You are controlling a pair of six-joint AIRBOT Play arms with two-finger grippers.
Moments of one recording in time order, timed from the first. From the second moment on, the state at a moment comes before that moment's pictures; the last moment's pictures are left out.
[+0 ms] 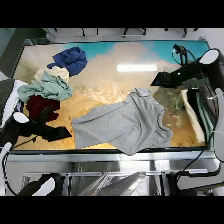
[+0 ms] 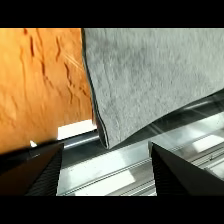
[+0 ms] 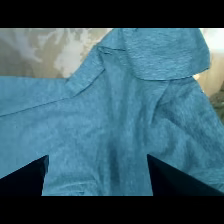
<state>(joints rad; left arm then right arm) 0.22 -1.11 0.65 1.06 -1.33 -1.16 -0.08 -1.56 1.67 -0.97 1.42 1.33</state>
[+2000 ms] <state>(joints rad) 0.24 -0.95 0.69 0.78 -1.45 -1.48 -0.45 -1.18 0.55 -1.04 1.26 1.21</state>
